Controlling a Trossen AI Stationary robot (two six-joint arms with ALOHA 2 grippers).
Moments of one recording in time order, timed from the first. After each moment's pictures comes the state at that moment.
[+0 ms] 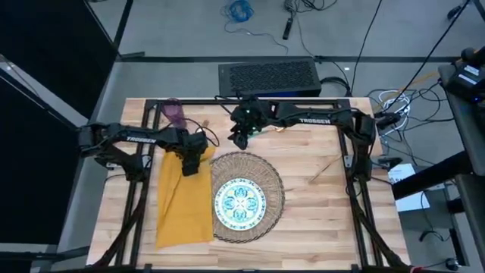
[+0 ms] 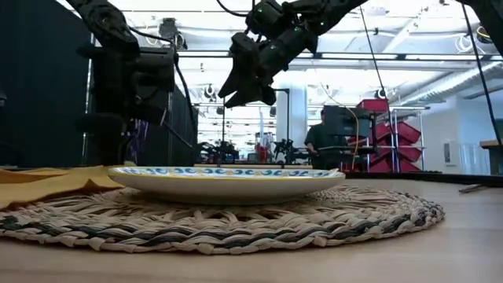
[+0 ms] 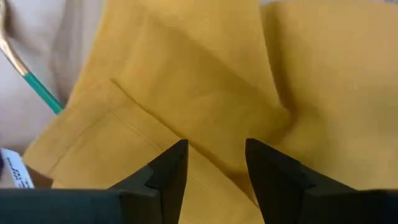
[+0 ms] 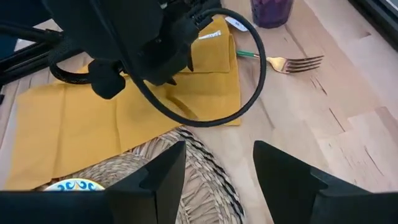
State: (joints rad) left arm 0.29 1.42 0.70 -0.75 -0.07 0.03; right arm -0.31 1.92 1.55 -0.36 -0.26 0.15
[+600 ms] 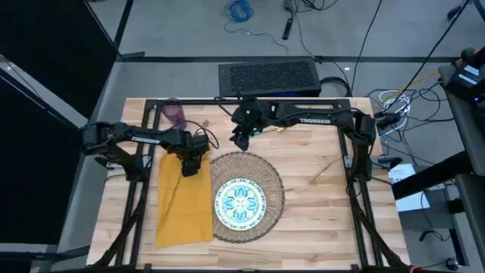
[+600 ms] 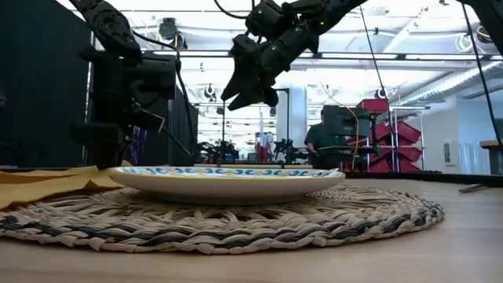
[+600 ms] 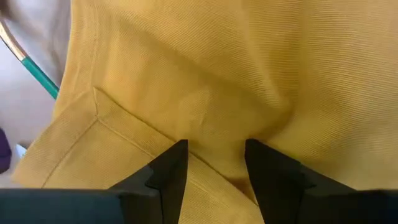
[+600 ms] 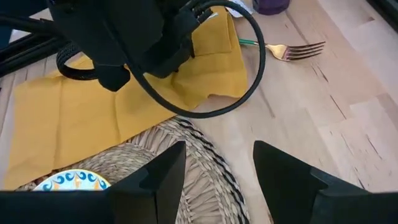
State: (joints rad) left arm 0.28 1.47 0.70 -0.76 -0.14 0.01; right arm -0.31 1.92 1.55 -0.39 -0.26 0.15
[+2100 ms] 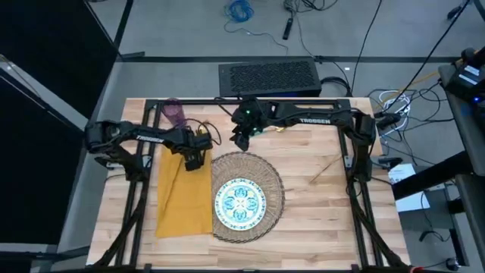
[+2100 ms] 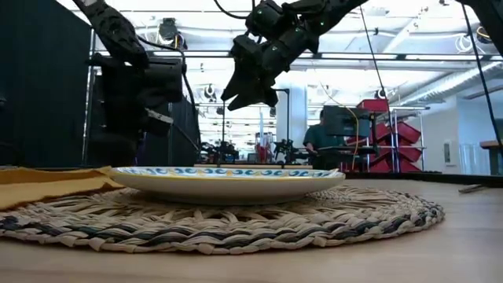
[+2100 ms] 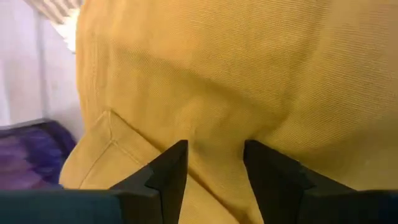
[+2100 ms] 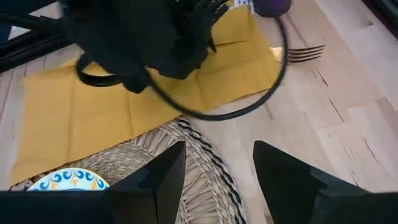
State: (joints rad) left arm 0.32 1.54 0.73 -0.68 -0.33 0.06; right arm -0.31 1.92 1.55 -0.38 -0.26 0.13
